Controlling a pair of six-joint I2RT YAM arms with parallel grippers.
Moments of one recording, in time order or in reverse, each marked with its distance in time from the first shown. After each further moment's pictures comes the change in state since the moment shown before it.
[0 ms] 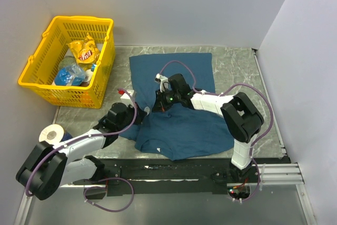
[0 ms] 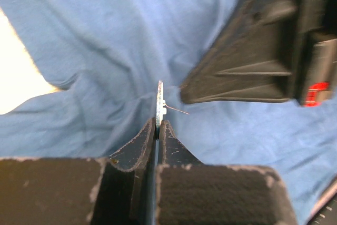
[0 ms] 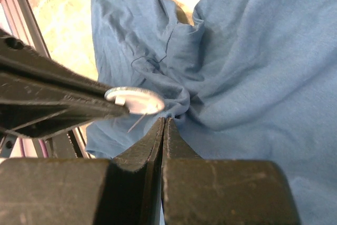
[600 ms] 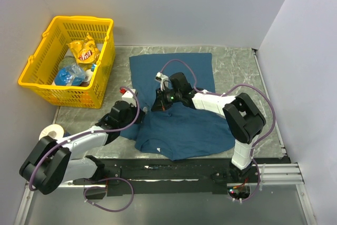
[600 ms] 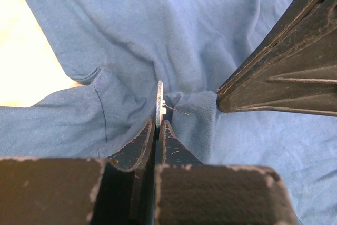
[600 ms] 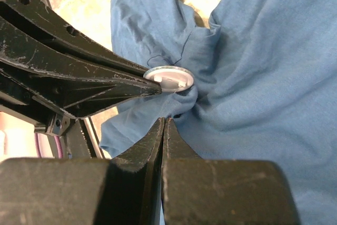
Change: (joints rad) left arm 0.000 0.062 0.047 -0.083 -0.074 0.033; right arm -0.011 -0.022 -0.003 0.016 -0.056 0.018
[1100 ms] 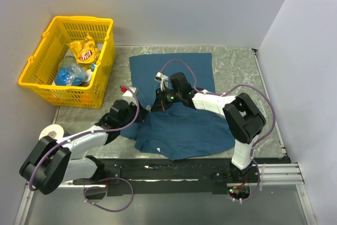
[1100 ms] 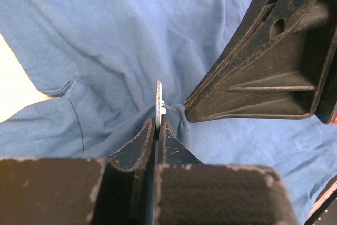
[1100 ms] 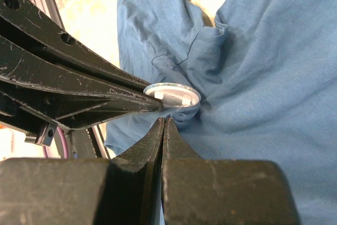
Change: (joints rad) left arm 0.000 0.000 0.005 0.060 0.084 -0.027; right arm 0.000 0.000 0.000 0.002 -0.015 0.017
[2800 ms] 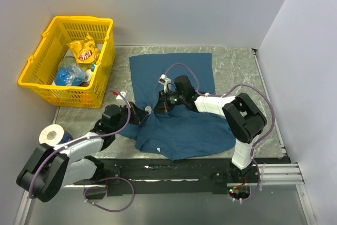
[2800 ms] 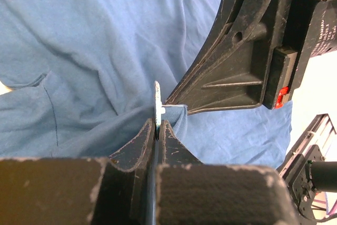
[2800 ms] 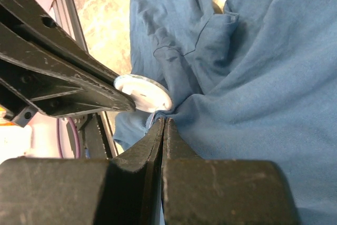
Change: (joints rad) left arm 0.071 -0.080 -0.129 0.196 0.158 -0.149; right arm -0.021 -0.003 -0.101 0.154 -0.080 0.074
